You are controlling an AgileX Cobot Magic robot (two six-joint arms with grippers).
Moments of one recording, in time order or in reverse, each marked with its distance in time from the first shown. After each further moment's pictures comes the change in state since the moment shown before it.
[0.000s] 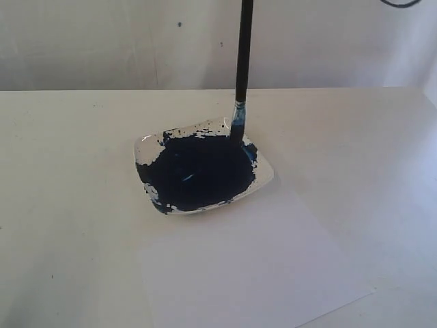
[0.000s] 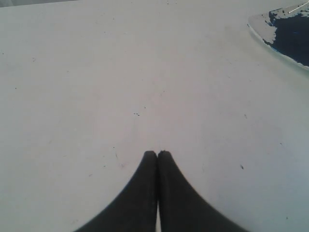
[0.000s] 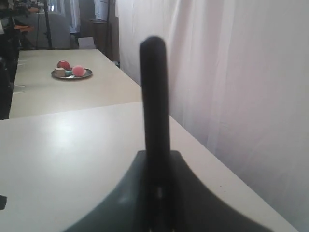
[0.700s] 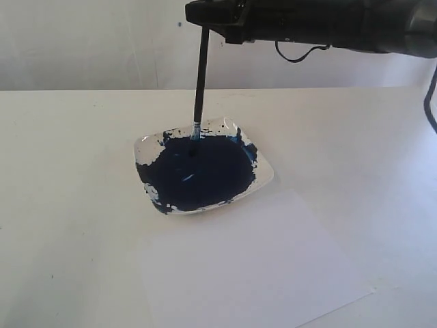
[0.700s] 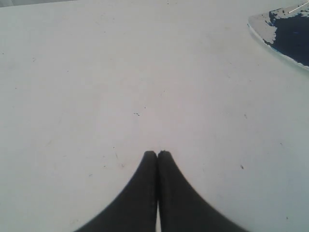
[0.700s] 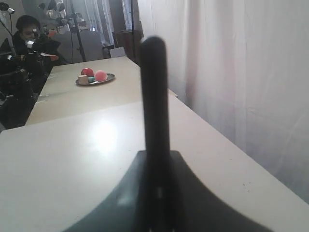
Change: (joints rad) left arm 0.000 0.000 0.000 0.000 0.000 0.000; right arm 0.002 0.627 -0.357 0.192 0.172 -0.179
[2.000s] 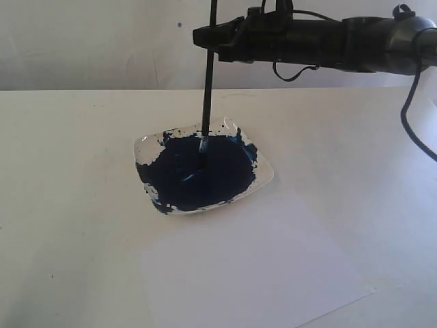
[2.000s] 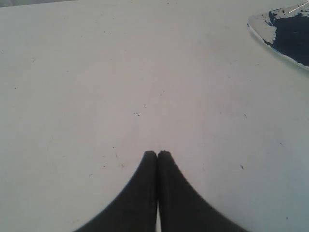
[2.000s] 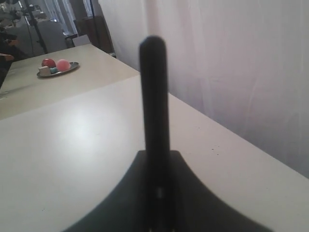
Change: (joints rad) left arm 0.000 0.000 0.000 0.000 0.000 0.000; right arm 0.009 0.078 0.000 0.019 -0.137 -0.002
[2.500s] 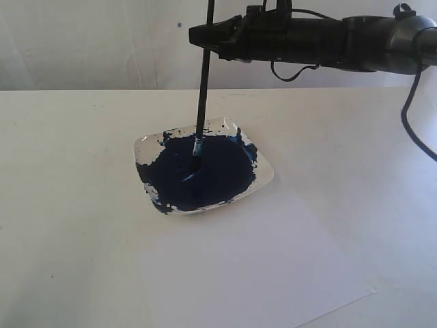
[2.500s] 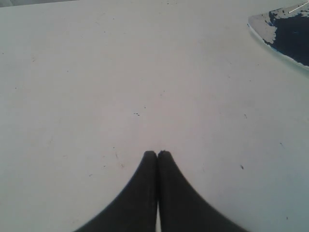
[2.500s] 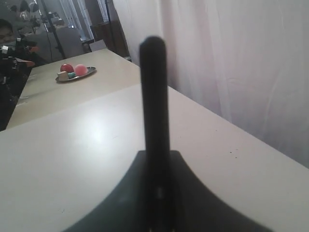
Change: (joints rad) left arm 0.000 0.000 0.000 0.000 0.000 0.000; right arm -0.004 -0.001 0.000 0.000 0.056 0.034
